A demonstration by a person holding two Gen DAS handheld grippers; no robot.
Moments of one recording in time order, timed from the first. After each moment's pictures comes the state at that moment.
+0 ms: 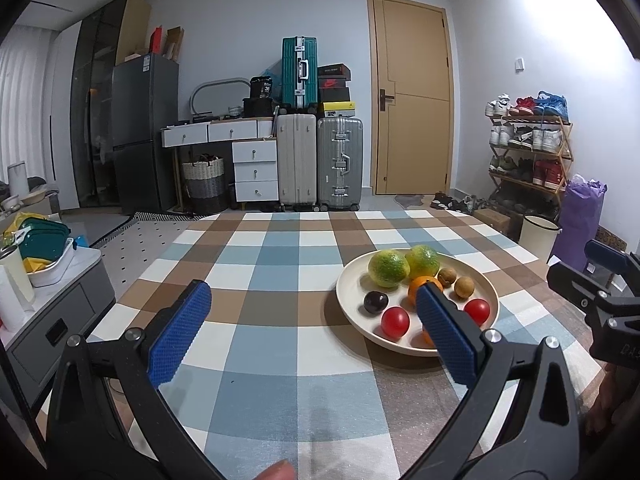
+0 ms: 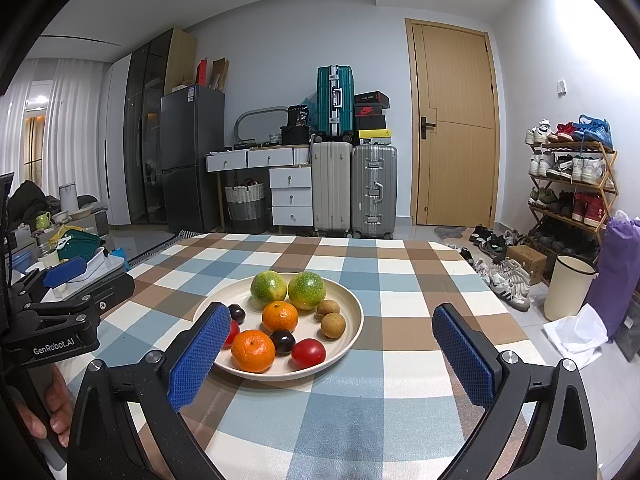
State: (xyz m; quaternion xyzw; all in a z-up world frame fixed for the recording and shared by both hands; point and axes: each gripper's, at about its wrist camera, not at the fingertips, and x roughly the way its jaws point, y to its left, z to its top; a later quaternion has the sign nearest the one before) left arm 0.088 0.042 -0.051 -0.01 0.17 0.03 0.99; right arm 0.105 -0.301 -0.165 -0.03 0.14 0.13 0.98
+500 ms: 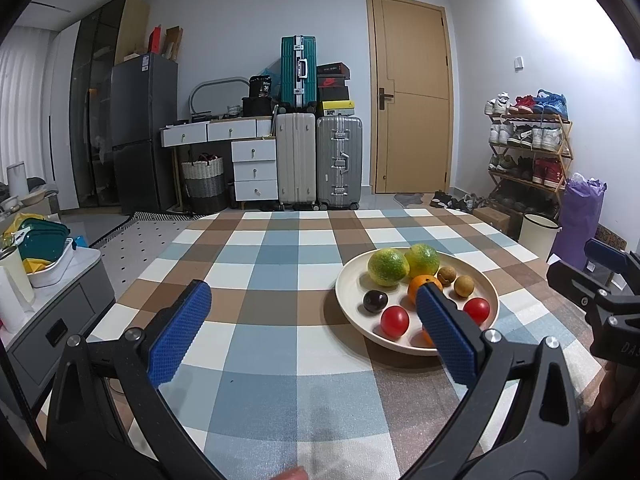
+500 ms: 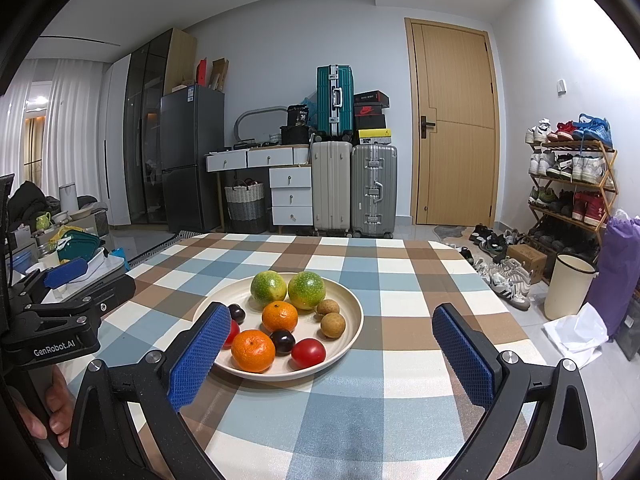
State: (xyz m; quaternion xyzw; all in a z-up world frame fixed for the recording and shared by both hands) left arm 0.088 0.041 -0.050 -0.01 0.17 0.03 0.99; right arm 0.105 -0.301 -0.165 -0.03 0.14 0.13 0.98
